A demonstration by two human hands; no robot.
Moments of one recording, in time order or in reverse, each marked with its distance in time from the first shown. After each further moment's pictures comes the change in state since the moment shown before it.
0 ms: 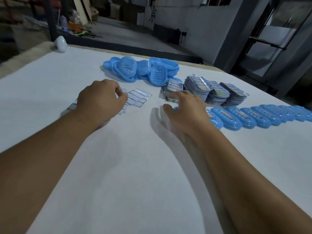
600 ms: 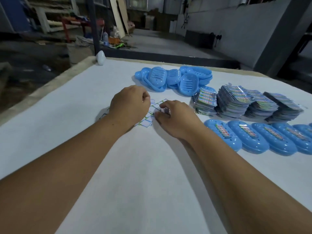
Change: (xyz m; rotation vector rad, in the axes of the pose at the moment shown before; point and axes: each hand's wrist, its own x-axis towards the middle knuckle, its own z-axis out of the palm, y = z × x) left_hand 0.023 -0.002 0.007 0.027 0.101 0.052; right_hand 0.047 -0.054 0.059 0.173 -0.152 -0.231
